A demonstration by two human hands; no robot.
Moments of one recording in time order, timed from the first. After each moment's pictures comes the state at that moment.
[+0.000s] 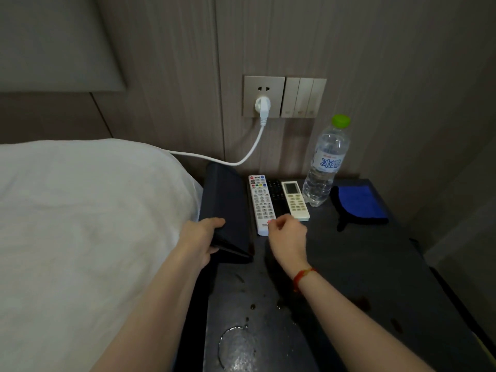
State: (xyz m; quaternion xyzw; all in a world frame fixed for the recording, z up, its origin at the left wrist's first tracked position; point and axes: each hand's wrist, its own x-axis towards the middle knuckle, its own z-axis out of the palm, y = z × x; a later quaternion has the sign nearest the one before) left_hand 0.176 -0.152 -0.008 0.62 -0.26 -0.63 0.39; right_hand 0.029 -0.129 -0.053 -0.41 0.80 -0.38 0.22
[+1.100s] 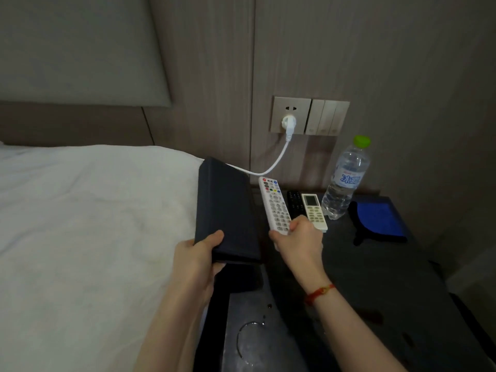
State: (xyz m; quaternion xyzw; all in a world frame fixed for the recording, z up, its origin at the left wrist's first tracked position) left_hand 0.213 -0.072 0.045 0.56 -0.19 -0.62 0.52; right_hand 0.057 -0.098 0.004 -0.48 0.77 -0.37 0.20
